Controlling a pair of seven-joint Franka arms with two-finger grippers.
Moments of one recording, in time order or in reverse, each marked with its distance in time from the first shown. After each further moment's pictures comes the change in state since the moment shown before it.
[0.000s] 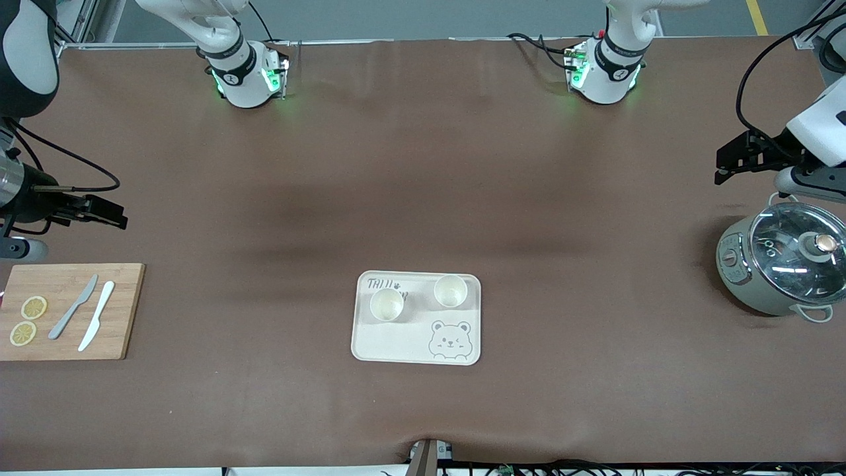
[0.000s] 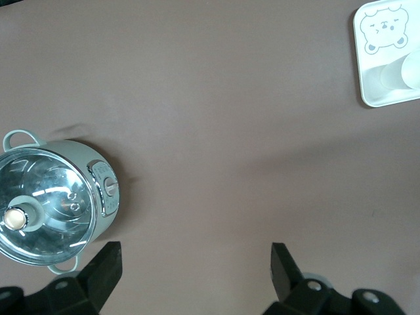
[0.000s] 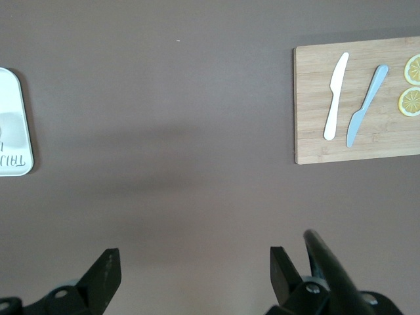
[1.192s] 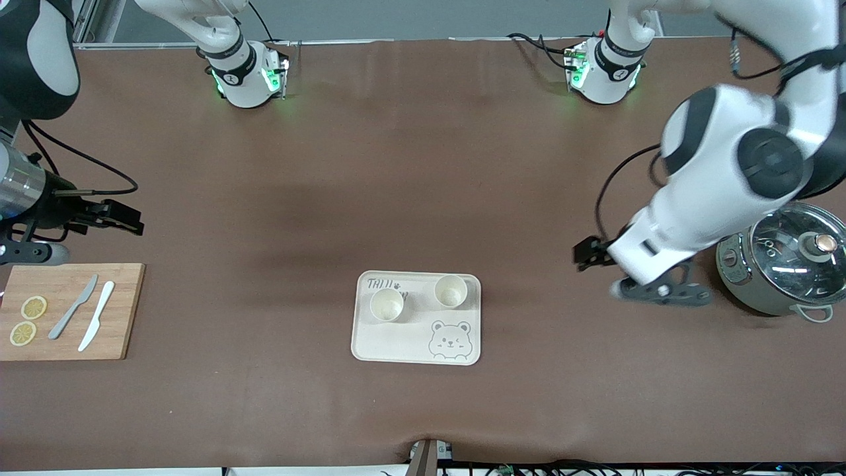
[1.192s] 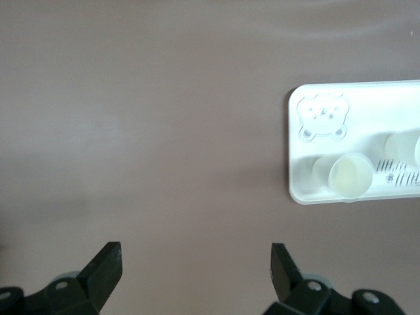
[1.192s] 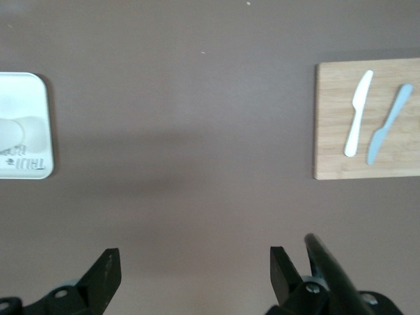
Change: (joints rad) left arm -0.206 0.422 -0.079 0.195 -0.030 0.280 -0.444; right arm 0.041 0.013 0.009 -0.003 0.030 0.060 0.014
